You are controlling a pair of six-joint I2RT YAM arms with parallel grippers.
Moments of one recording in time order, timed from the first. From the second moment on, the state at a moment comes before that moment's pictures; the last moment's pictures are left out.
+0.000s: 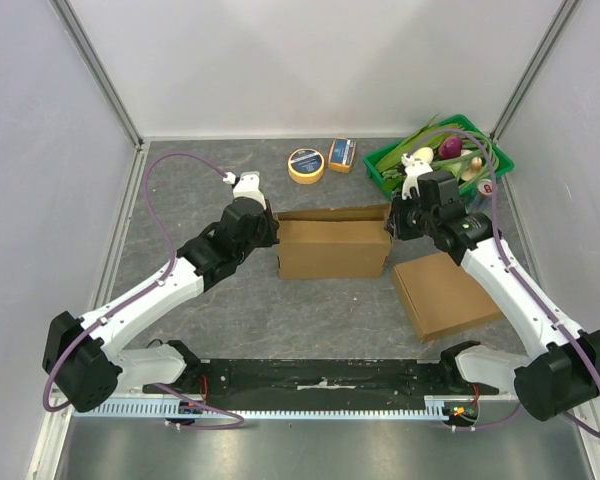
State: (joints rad) left arm -0.71 1.19 0.93 -0.26 -0.32 -0.53; right arm 0.35 1.19 1.07 -0.58 -0.10 0.18
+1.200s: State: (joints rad) left arm -0.71 1.12 0.84 -0.19 -0.29 -0.51; right arm 0.43 1.01 0.94 -0.43 0.02 0.08
